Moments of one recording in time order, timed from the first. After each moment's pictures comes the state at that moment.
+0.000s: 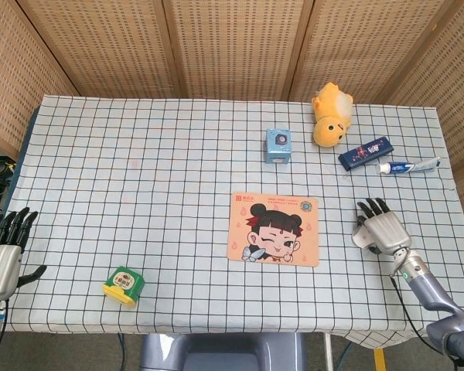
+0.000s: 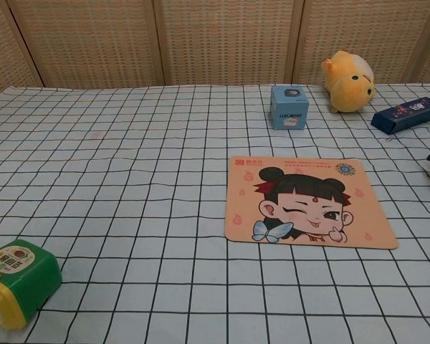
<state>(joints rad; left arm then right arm) -0.10 -1.21 -0.05 -1.59 1.48 1.49 0.22 0.50 -1.55 -0.06 -0.69 -1.59 1.01 0.20</state>
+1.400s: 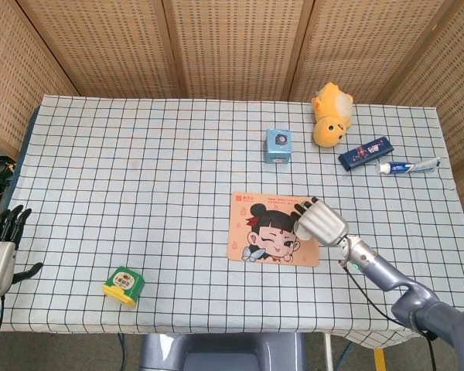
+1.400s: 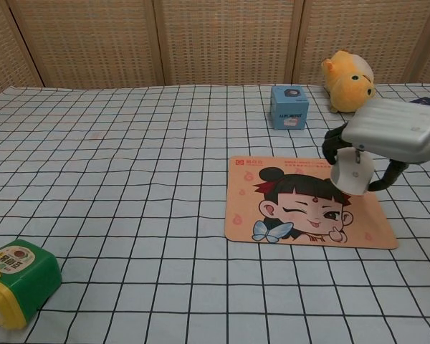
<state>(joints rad) -0.11 -1.20 -0.07 -1.56 1.43 1.46 0.17 0.73 -1.55 -0.04 -0.92 -1.79 1.14 -0.08</state>
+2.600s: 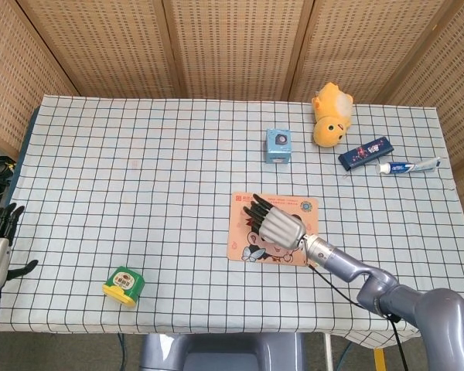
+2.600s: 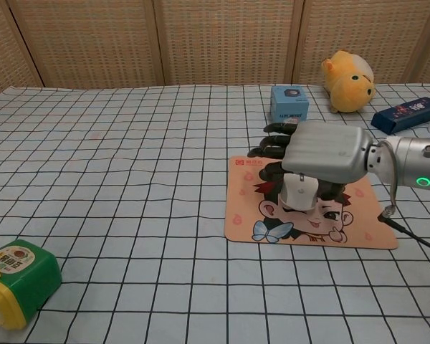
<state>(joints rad) -0.12 -1.20 -0.08 -1.54 1.38 1.43 0.13 0.87 -1.64 -0.06 -0.92 -1.80 1.00 -0.28</state>
